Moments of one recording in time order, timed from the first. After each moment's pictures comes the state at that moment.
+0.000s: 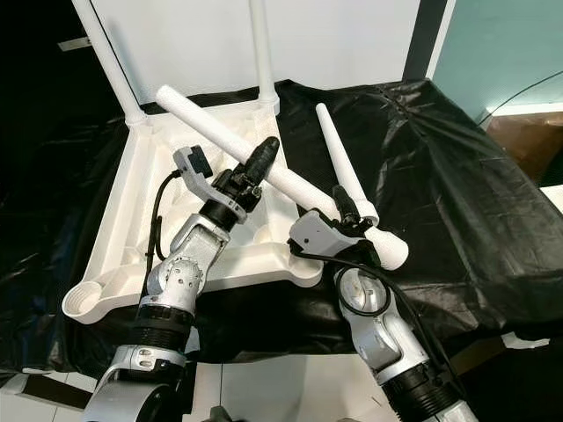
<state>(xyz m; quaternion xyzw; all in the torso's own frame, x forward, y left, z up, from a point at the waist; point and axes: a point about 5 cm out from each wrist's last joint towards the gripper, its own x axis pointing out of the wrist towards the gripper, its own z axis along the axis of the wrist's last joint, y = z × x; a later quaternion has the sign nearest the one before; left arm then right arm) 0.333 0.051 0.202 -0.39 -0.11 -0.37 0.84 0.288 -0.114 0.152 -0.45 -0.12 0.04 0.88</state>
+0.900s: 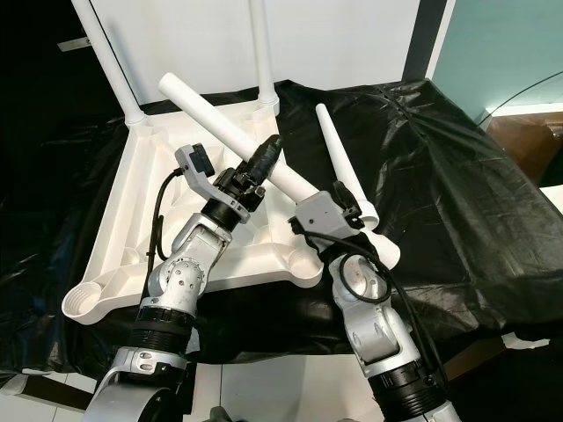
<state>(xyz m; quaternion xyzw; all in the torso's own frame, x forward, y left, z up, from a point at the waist) 0.329 0.046 0.206 -0.38 -0.11 -0.38 0.83 0.293 -0.117 0.166 -0.28 -0.05 0.05 0.96</state>
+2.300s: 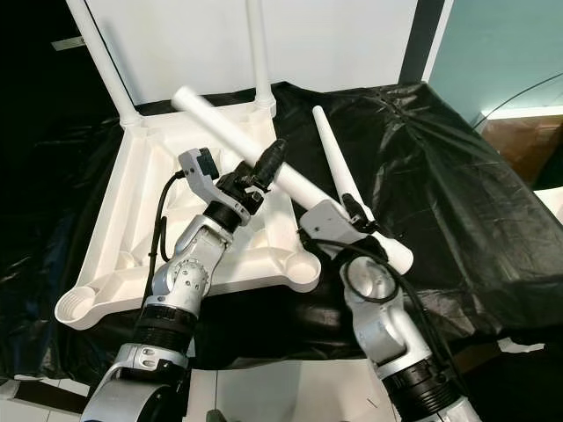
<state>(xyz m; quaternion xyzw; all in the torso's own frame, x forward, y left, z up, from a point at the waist) 0.336 0.047 0.199 -0.35 -0.10 -0.34 0.87 0.291 -0.119 0.152 -0.45 -0.05 0.05 0.89</state>
